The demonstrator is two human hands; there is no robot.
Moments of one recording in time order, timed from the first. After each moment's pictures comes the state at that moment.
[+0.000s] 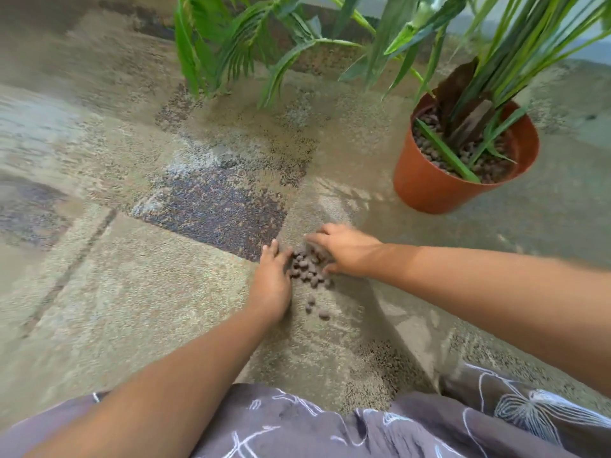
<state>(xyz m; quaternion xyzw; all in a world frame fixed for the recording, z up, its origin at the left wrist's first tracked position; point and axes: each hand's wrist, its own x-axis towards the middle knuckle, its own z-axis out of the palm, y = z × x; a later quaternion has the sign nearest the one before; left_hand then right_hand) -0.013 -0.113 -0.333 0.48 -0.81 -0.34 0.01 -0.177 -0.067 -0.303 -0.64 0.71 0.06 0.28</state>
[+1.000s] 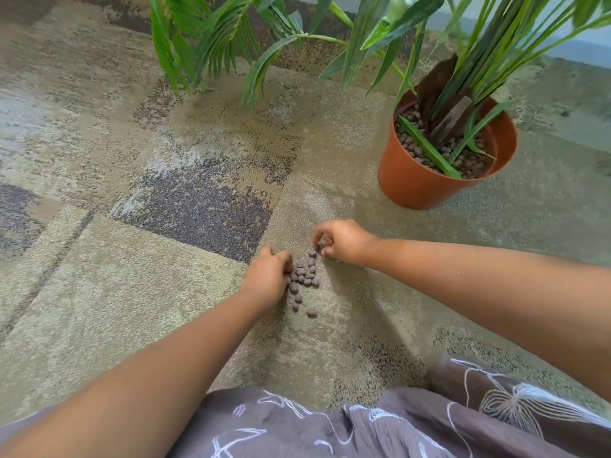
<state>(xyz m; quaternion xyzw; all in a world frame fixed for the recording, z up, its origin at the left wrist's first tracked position) -0.026 -0.122 -0.324 0.41 -0.86 -0.29 -0.10 -0.189 -0.061 -0.294 -0.46 0.79 -0.09 0.40</state>
